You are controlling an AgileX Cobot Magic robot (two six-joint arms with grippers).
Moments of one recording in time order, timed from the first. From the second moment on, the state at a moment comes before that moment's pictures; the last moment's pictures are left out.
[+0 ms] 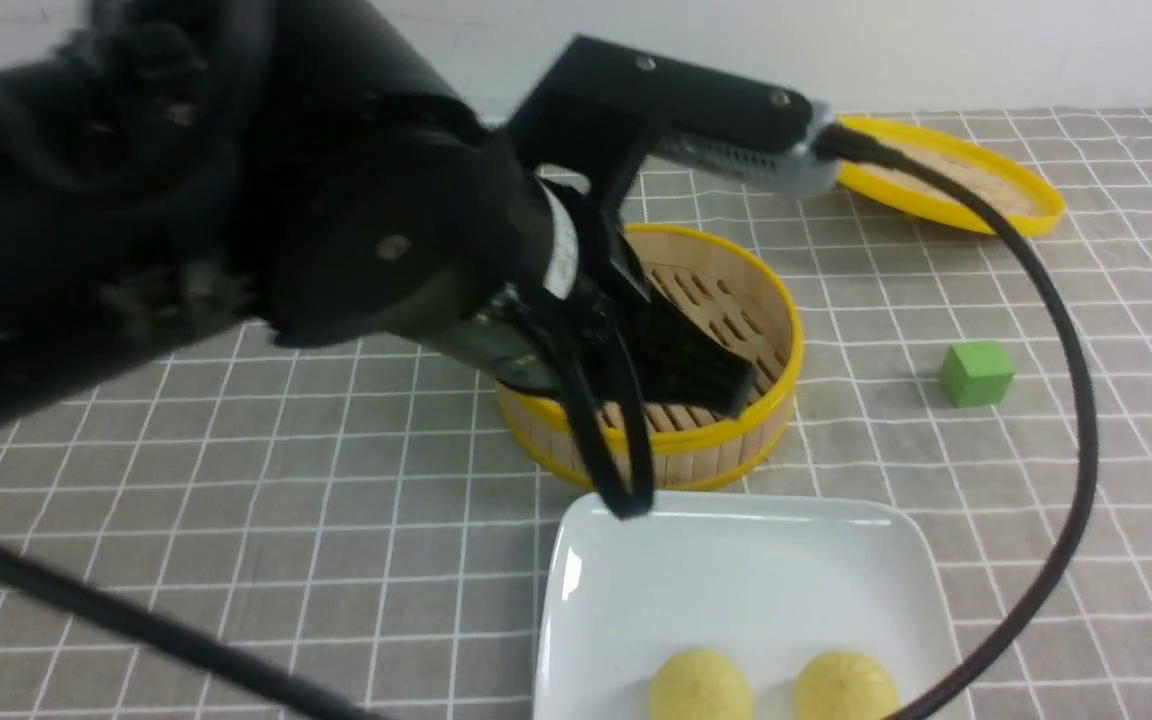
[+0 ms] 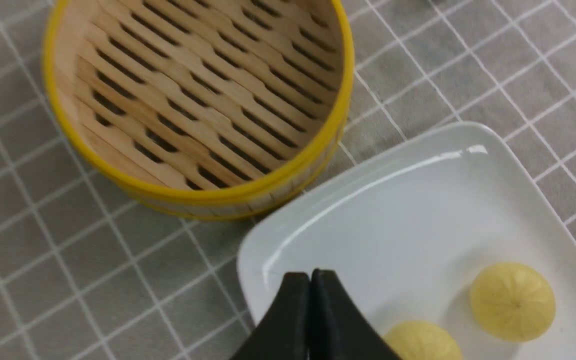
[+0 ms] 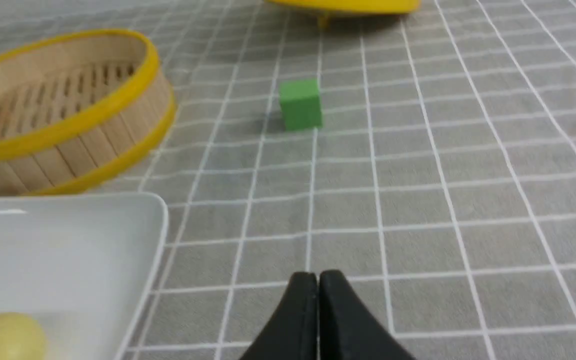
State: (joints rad) right arm 0.10 -0.02 -0.05 0.01 0.47 0.10; left arm -0.91 1.39 -1.33 0.30 0.86 -0.41
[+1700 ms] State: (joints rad) right arm -0.07 -0.02 0.01 0.00 0.39 0.10; left arm -0.90 0.38 -0.34 0.61 0.49 -1.06
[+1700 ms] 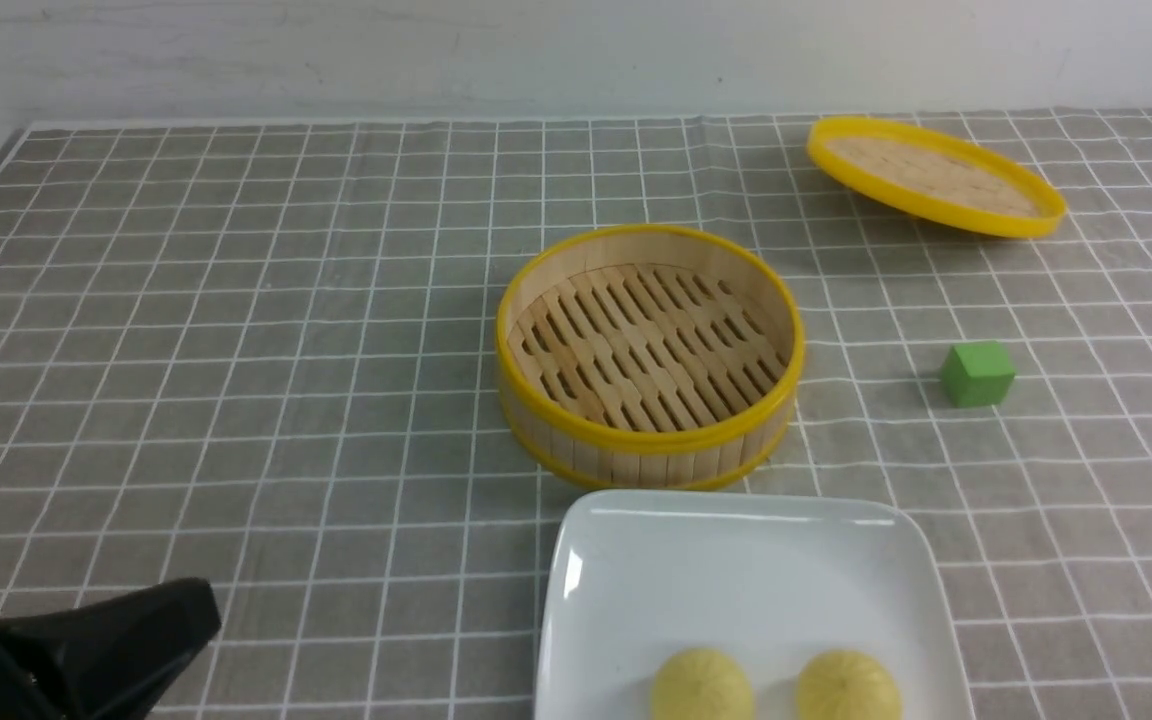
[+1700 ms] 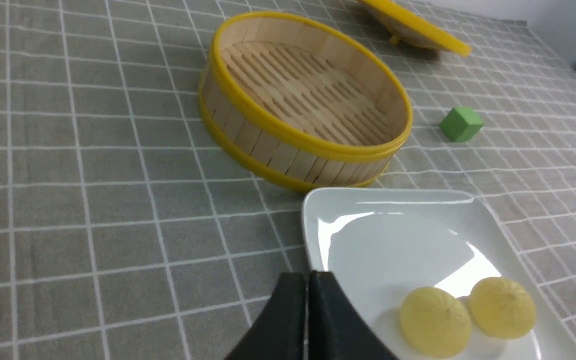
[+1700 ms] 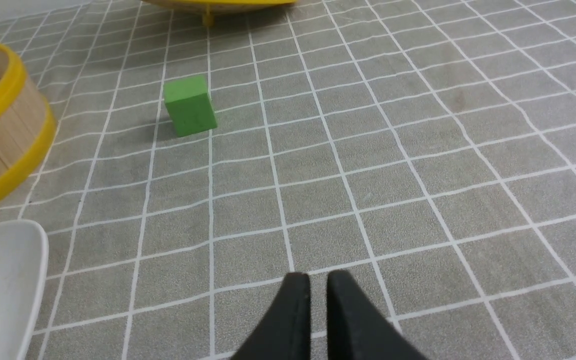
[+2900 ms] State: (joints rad) right arm -0.07 -0.02 0.01 0.00 0.39 0.10; left arm -0.01 -0.01 0.02 0.14 0.38 -0.18
